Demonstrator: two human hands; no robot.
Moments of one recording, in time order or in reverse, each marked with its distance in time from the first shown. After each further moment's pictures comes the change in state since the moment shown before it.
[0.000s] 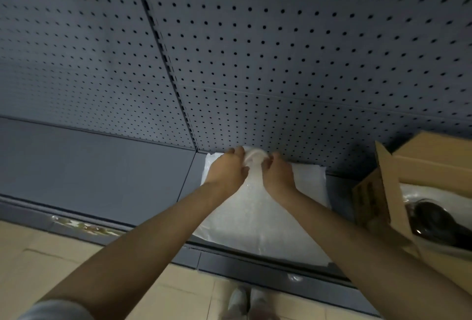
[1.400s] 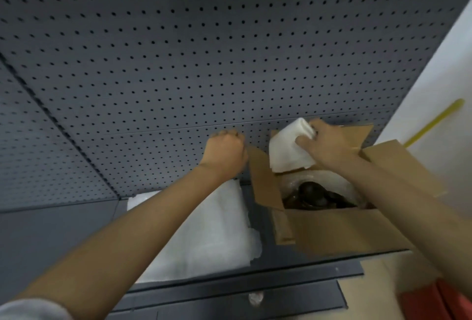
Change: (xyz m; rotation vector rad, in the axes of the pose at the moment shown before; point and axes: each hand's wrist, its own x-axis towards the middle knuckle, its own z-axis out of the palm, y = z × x) left_hand -0.006 0.241 -0.015 0.464 0.265 0.510; right_hand -0.058 0.120 -0.316 -0.184 0.317 -0.067
